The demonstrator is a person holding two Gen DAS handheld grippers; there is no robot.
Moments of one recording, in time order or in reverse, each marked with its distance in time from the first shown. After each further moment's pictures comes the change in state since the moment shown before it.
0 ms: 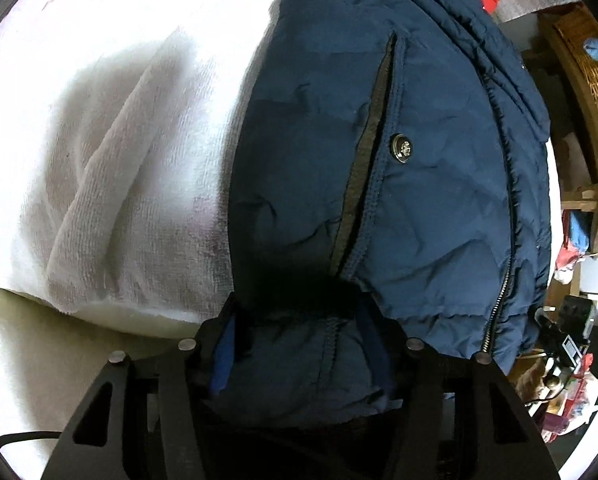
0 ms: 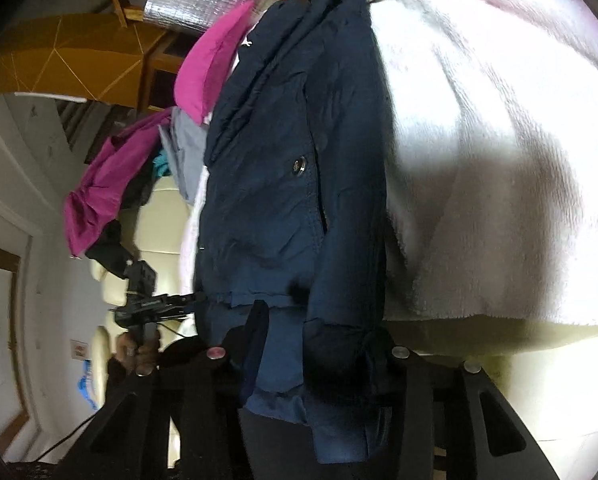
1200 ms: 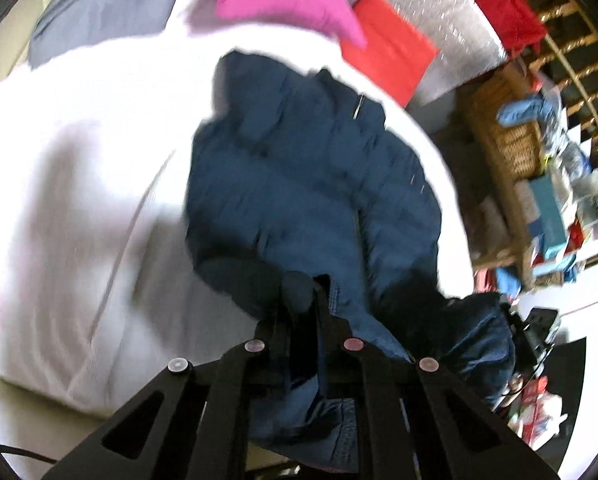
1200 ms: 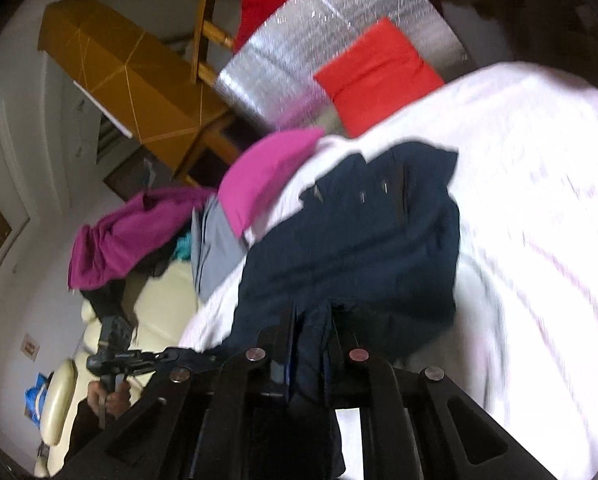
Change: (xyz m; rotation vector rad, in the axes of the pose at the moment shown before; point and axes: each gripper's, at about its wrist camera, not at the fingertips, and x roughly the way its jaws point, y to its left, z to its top) left arm -0.123 -0.044 0.072 0.038 -0.344 -0.278; right arm -0.070 0.094 0.123 -0.224 -0.433 -0.010
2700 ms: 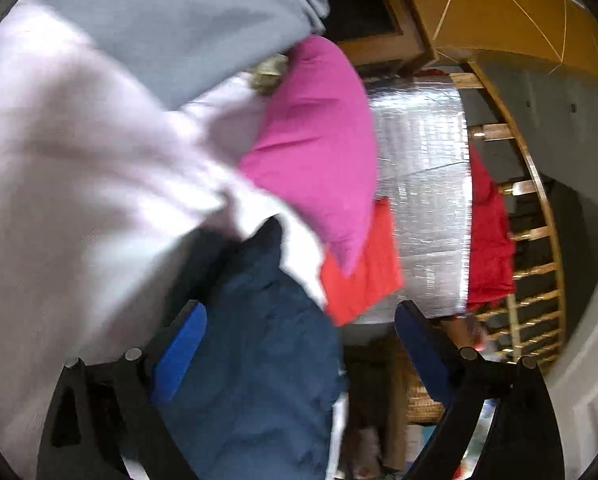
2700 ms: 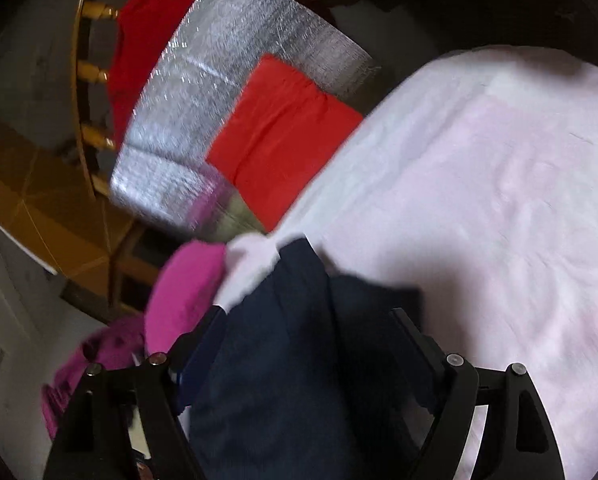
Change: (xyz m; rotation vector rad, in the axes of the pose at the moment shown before) left arm 0.070 0.080 0.121 -0.566 -0.559 -0.343; right arm 0.131 -0.121 0.153 0.291 -0.101 -0.184
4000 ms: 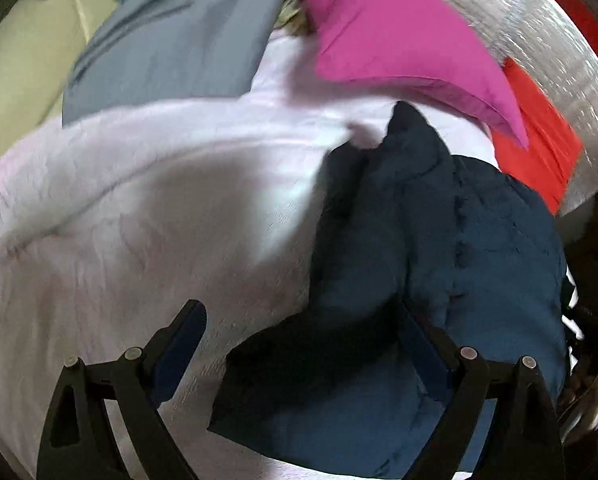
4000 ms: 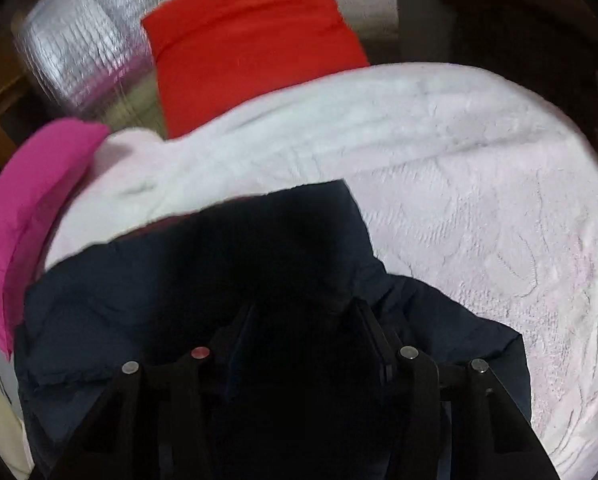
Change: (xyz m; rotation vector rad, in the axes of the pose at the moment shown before) left arm 0.055 -0.004 -0.046 0.497 0.106 0.746; right arm 0.187 0.080 0.002 -0.340 0.121 -0.541
